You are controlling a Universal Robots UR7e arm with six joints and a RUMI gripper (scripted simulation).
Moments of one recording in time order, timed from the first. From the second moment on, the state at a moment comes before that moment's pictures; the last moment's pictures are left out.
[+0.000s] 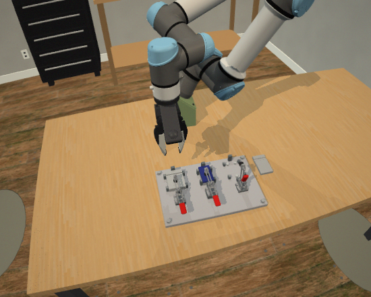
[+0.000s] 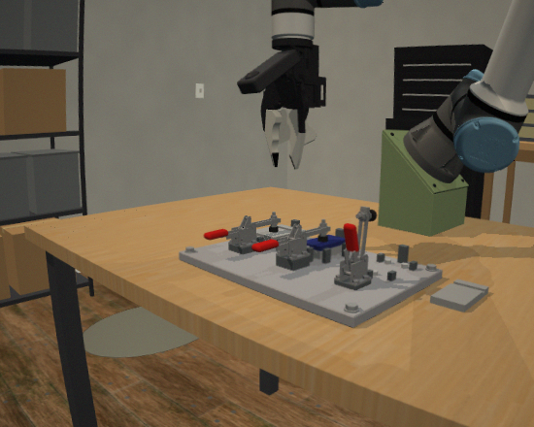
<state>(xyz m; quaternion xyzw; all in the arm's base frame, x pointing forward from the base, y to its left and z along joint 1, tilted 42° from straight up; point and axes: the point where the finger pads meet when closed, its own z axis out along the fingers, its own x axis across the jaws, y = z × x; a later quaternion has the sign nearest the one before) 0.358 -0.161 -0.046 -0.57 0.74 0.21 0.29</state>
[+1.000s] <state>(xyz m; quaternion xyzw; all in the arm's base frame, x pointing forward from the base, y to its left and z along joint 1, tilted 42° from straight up) 0.436 -0.178 -0.048 -0.57 0.74 0.21 0.29</state>
